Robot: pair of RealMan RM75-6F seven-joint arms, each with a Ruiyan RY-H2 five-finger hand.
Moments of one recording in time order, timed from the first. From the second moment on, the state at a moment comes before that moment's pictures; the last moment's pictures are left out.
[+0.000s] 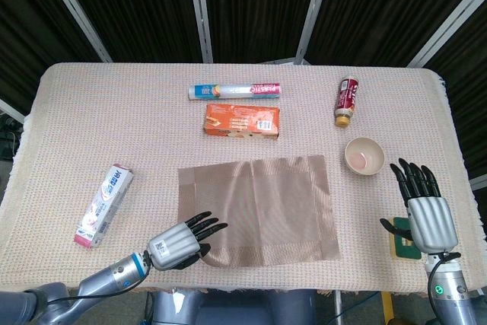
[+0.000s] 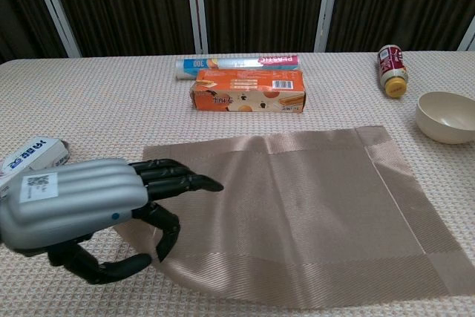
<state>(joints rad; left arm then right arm) -0.69 -1.44 0.22 -1.62 1.78 1.06 0.13 0.16 -1.17 0.09 -1.71 -1.51 1.50 -0.17</state>
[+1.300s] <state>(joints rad) -0.61 -1.35 0.29 -1.59 1.77 1.05 0.04 0.16 -1.17 0.09 -1.71 -1.52 1.50 -0.18</state>
